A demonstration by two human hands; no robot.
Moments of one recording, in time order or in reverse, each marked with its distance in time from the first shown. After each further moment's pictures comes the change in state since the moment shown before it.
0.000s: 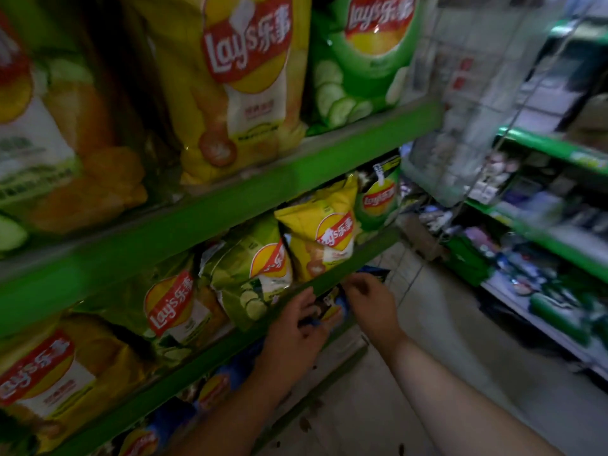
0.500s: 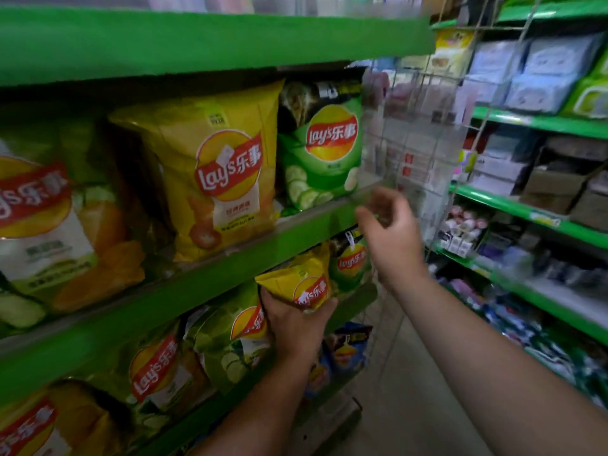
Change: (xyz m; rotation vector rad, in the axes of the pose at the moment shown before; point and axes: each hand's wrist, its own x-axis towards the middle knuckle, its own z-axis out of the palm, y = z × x) left_hand 0.068 0.100 0.042 -0.099 0.531 0.005; right_hand 0.048 -0.187 -0.130 0.341 0.225 -0.448
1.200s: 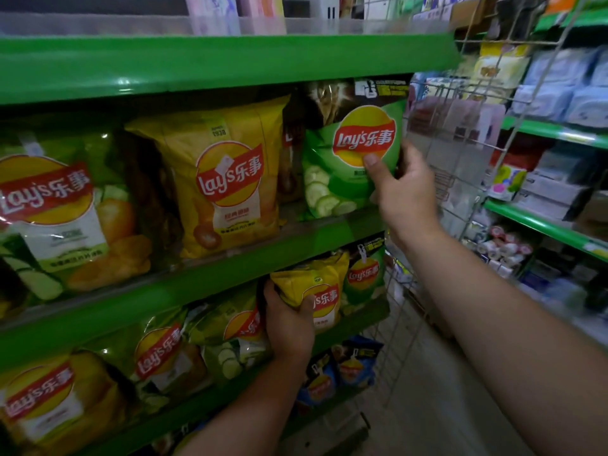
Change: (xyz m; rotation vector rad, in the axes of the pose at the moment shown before) left_hand 0.010 0.008 0.013 0.124 0.179 0.017; right_hand 0.076 -0.040 0.000 0.227 -0.151 -0.129
